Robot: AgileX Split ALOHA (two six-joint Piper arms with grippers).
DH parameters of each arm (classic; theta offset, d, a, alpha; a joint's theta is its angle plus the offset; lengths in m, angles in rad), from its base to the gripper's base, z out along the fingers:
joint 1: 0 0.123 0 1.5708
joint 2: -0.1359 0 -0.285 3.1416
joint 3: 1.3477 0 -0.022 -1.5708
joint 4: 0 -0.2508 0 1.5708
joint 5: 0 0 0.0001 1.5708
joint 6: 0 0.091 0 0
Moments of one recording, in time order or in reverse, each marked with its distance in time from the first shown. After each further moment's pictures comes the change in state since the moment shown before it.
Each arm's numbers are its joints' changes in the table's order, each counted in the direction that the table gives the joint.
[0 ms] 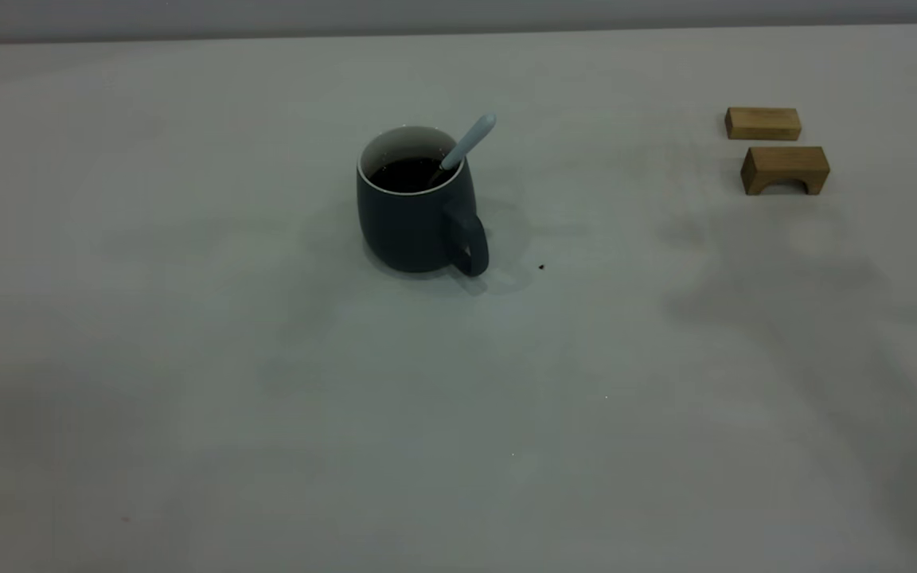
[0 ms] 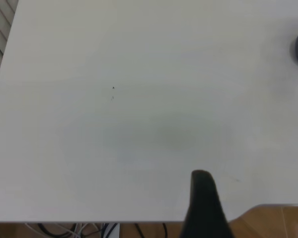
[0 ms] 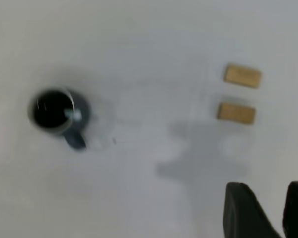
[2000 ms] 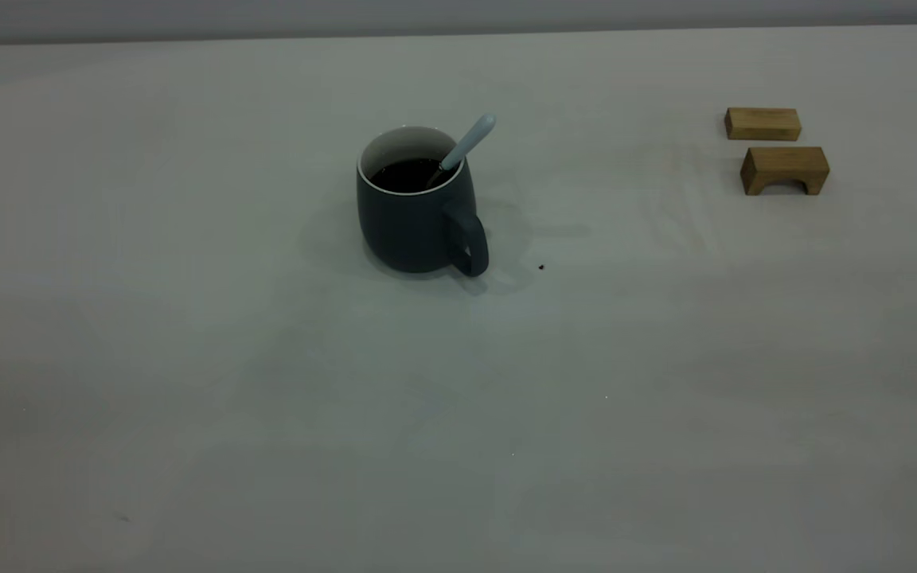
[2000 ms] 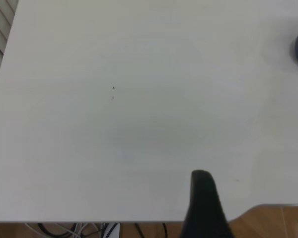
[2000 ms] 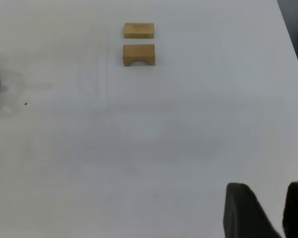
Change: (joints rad) left arm 0.000 0.000 0.000 0.000 0.000 0.000; right arm -0.298 1.474 1.168 0.019 -0.097 -0.056
